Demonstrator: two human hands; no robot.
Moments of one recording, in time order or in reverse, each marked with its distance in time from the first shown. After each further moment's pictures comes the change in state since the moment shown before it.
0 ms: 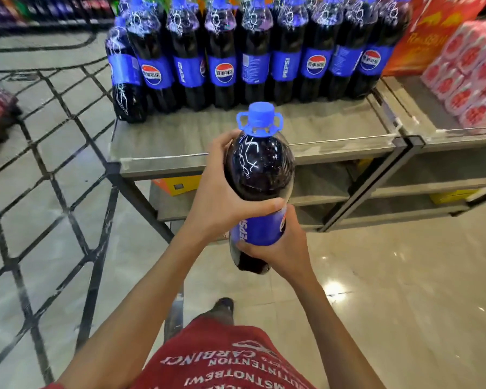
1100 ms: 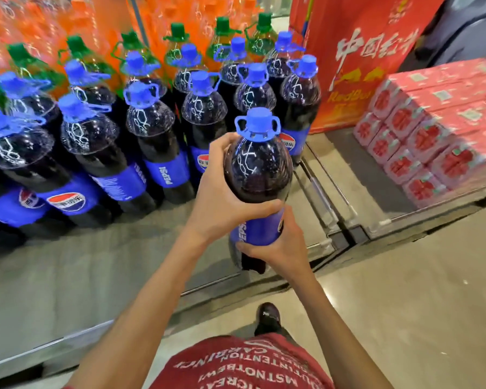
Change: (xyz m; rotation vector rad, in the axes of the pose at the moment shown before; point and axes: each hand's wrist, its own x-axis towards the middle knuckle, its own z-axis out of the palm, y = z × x) left_hand 0.427 -0.070 0.251 -0.057 -0.156 0.090; right_hand 0.403 0.096 -0.225 0.003 0.176 0.078
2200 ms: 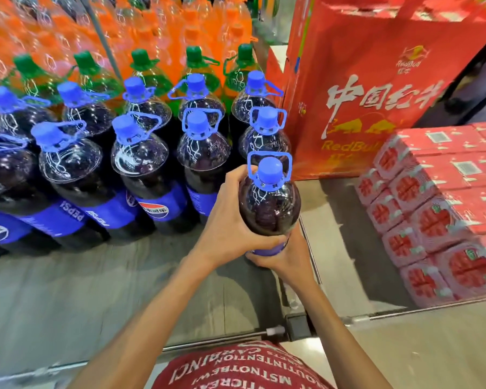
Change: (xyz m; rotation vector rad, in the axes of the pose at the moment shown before) left_hand 0.127 -0.046 0.136 0.164 0.096 -0.086; right_hand 0.194 0.096 -0.108 0.014 -0.132 -0.162
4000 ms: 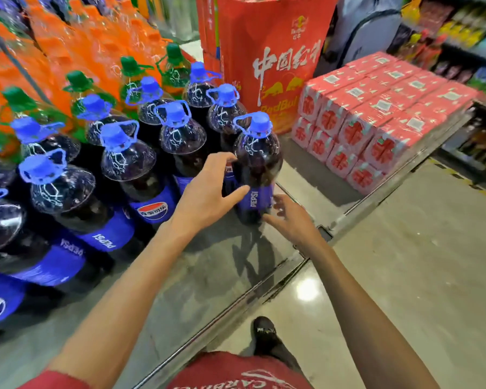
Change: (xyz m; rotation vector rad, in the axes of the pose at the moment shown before) left_hand -0.003 -0.018 -0.078 0.326 -0.421 0.339; right_hand -0.078 -0.050 0.023 -0.440 0.143 0.425
